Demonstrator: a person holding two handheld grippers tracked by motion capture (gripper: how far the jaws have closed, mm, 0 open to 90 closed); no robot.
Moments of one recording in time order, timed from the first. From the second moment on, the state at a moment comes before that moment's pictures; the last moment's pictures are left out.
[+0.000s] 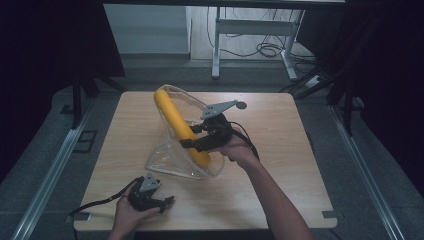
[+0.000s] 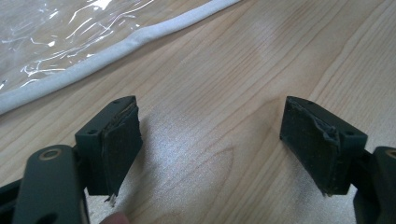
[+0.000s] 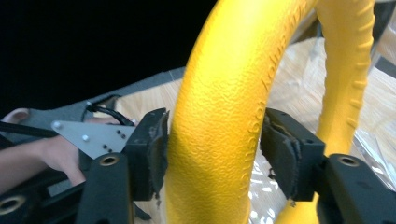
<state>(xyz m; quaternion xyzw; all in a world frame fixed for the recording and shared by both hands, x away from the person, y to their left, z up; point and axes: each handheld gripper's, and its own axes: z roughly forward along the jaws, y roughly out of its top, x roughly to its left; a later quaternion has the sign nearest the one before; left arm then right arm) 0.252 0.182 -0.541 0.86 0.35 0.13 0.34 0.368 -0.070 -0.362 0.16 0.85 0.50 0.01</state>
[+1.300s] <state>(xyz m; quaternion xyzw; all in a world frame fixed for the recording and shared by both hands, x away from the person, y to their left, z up) 0.251 0.182 -0.540 0.86 0.35 0.13 0.34 0.344 -0.158 -0.379 0.22 0.80 0.56 0.09</state>
